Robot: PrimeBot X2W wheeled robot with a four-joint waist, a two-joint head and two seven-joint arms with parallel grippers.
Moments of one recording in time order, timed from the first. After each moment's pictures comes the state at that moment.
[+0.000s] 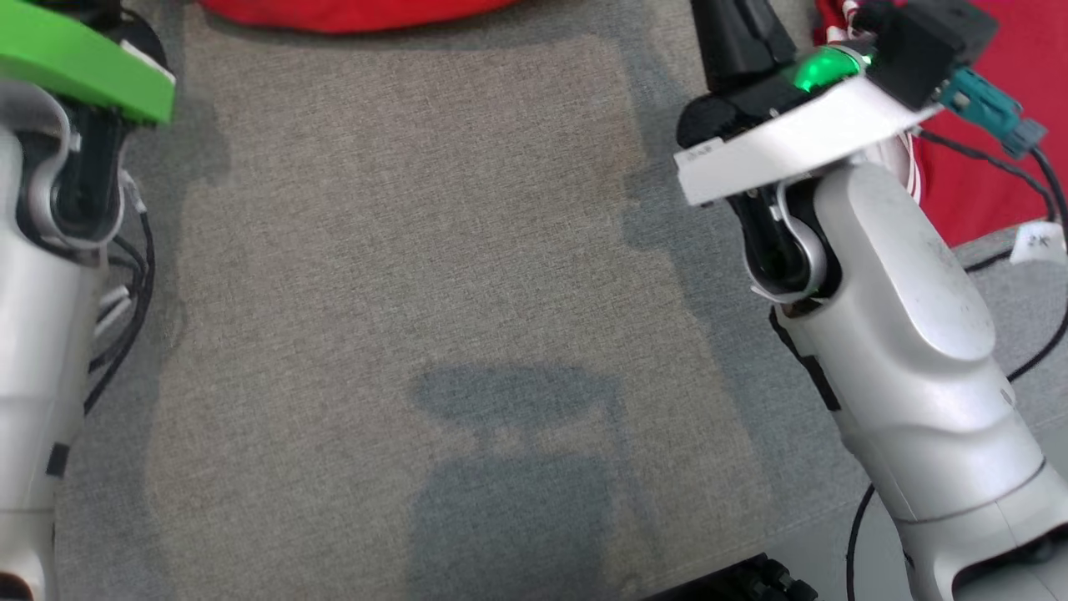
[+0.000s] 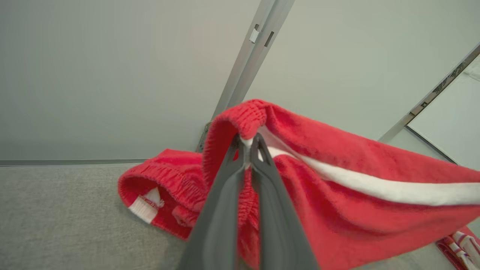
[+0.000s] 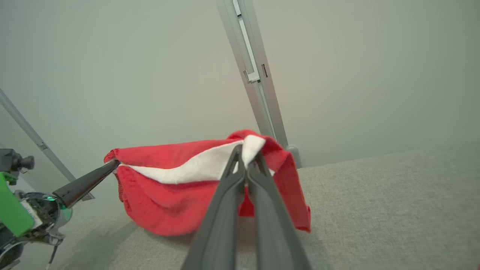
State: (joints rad) left arm -1.01 0.41 -0.39 0.50 -0.89 -0.13 -0.11; right arm -0.86 -0.08 0.37 0.30 0.60 0.13 -0.26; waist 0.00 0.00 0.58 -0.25
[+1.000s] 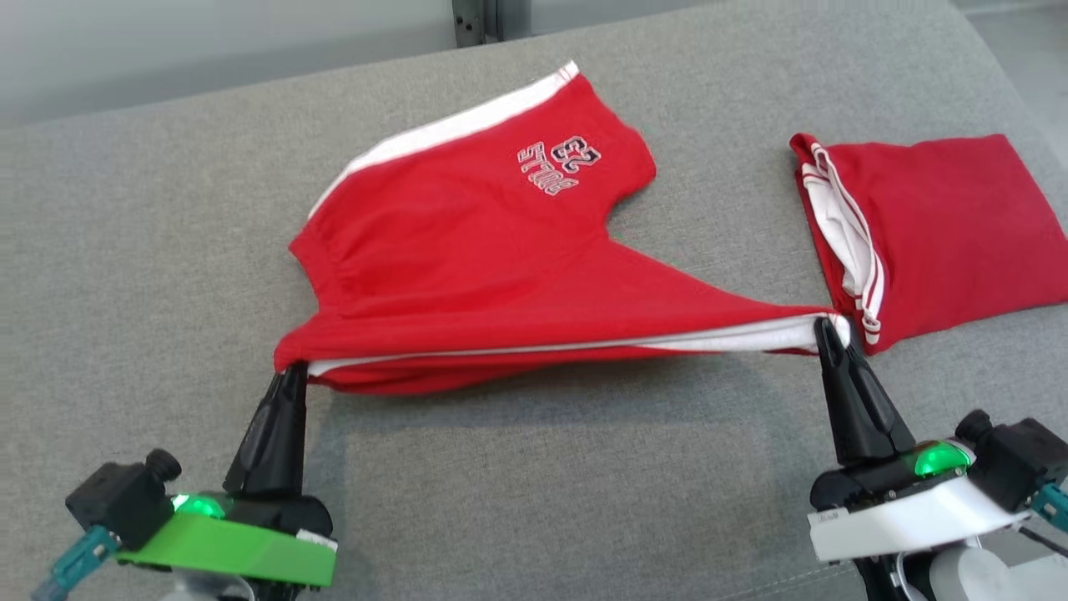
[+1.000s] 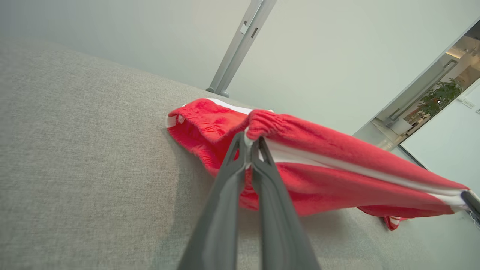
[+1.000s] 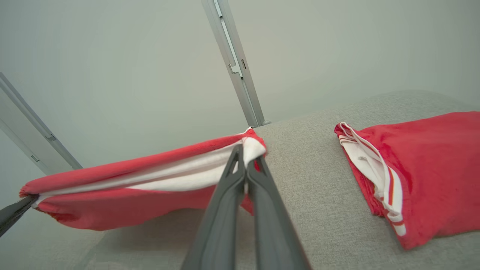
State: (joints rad) left arm -0.05 0.35 -0.35 -0.05 -0.86 -0.01 -0.26; right arm 0.00 -0.16 0.15 -0.11 0.47 0.13 -0.26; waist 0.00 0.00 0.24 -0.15
